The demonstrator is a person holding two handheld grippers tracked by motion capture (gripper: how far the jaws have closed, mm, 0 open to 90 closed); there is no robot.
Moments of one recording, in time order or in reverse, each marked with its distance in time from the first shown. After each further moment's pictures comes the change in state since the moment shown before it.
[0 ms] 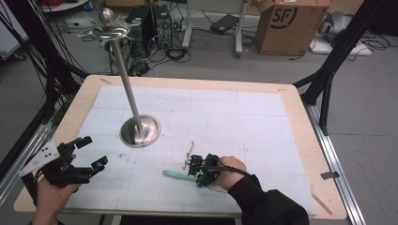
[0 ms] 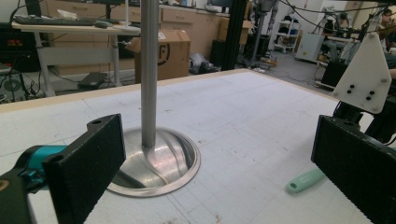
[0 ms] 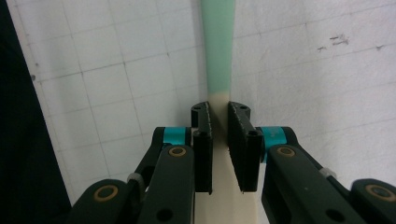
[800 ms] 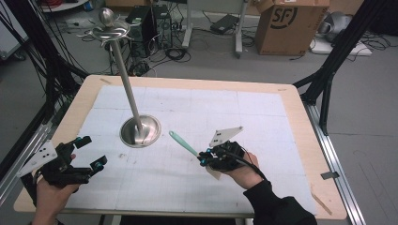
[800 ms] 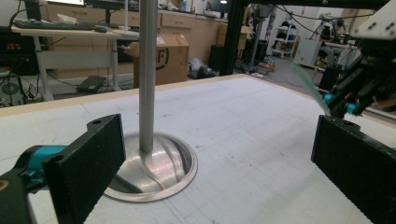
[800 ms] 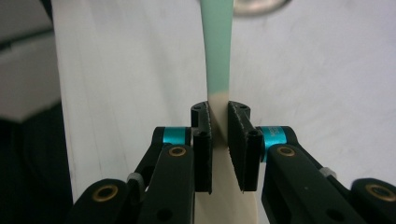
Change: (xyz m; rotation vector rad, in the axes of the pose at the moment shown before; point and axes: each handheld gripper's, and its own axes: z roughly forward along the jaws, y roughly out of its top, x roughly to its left) left arm -0.002 0.002 -0.002 -0.018 -0.005 -0.001; right arm -0.020 -0.050 -0.054 -0.653 -0.039 0.208
